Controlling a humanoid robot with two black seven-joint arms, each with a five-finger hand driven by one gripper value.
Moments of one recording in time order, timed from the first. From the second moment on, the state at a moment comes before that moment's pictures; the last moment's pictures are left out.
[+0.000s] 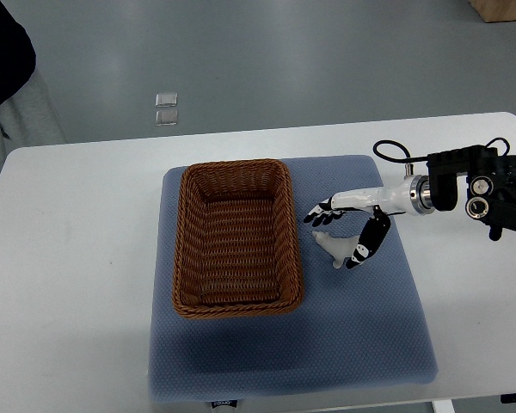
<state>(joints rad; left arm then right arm) 0.01 0.00 -0.16 -0.14 0.04 -0.02 0.06 1.05 -0.61 0.09 1.31 -1.11 0.35 0.00</state>
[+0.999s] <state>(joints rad) 0.01 0.00 -0.16 -0.14 0.04 -0.02 0.06 1.02 -0.59 0.09 1.31 -1.23 0.34 0.01</state>
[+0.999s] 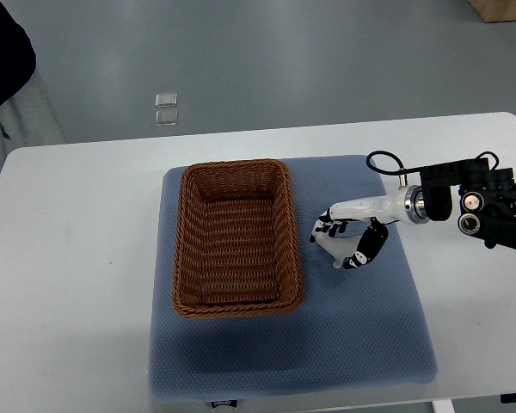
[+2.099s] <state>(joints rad) 0.01 0.00 -0.16 -0.14 0.04 -0.02 0.06 1.06 -0.64 0.10 1.31 -1.23 0.35 0.01</state>
